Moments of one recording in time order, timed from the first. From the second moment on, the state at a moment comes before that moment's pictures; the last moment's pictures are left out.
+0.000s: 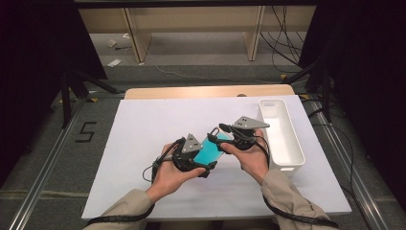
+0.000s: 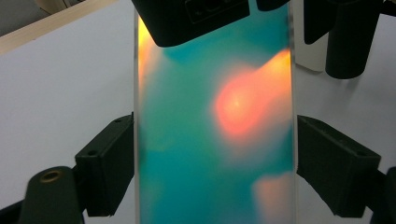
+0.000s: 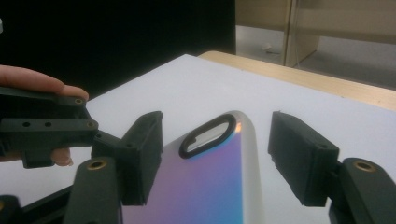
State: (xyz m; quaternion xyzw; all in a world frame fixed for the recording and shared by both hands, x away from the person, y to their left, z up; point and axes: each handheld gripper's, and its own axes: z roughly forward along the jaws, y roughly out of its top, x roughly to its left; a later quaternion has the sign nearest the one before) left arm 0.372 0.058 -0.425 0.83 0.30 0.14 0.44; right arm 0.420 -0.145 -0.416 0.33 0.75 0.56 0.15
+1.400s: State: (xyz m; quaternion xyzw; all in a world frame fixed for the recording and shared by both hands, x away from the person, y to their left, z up) left arm 0.373 0.055 -0.433 0.84 0.27 0.21 0.43; right arm 0.409 -0.141 -0.397 0.34 0.72 0.60 0.08
